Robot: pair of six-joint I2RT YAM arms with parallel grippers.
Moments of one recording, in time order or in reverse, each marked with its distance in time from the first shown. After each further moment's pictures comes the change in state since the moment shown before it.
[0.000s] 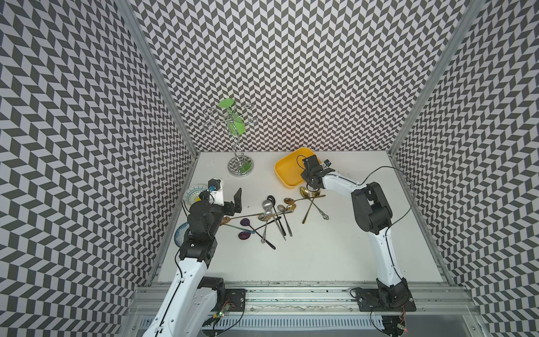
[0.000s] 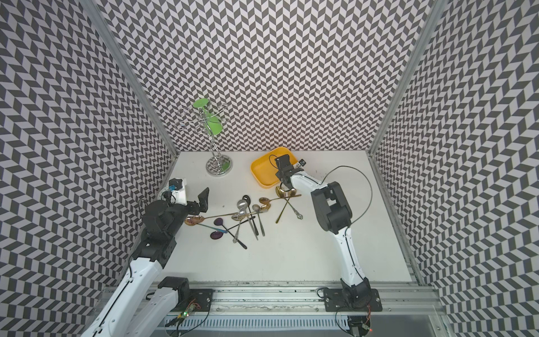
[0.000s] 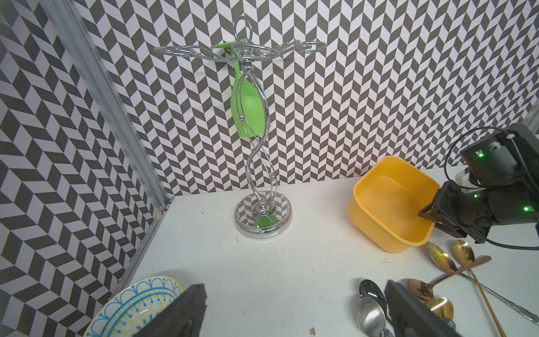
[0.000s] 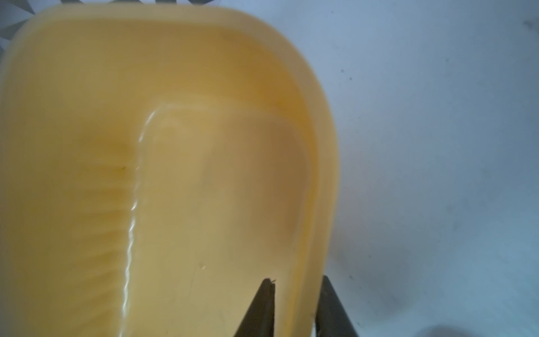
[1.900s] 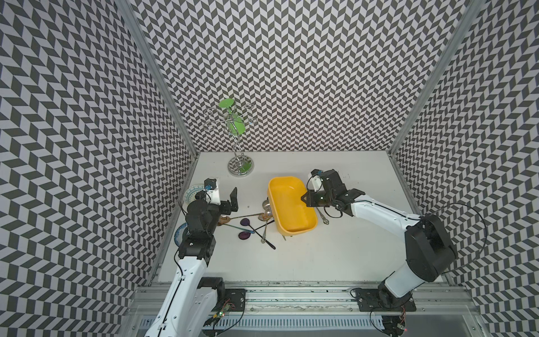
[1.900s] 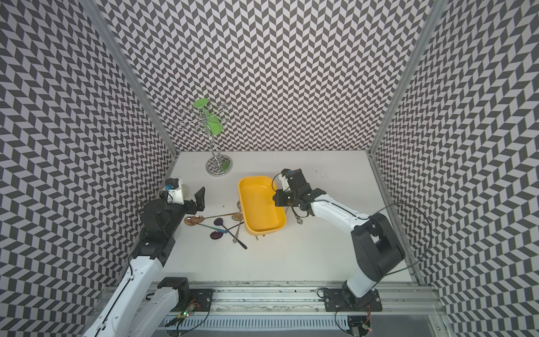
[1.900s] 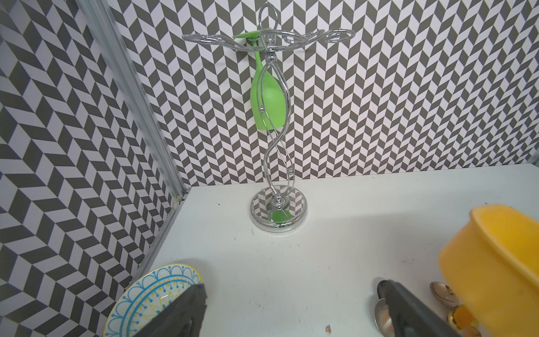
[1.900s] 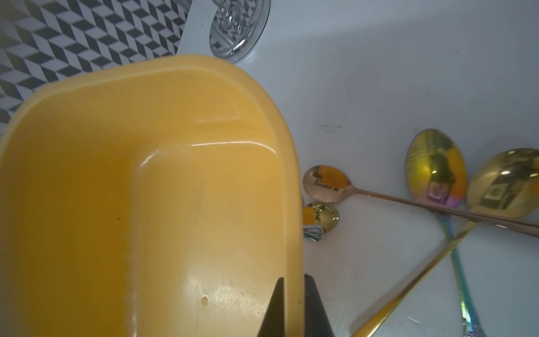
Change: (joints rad) left arm 0.062 0.021 0.000 -0.001 -0.003 0.000; right arm 0.140 -0.658 -0.655 0.108 -0.566 -0.702
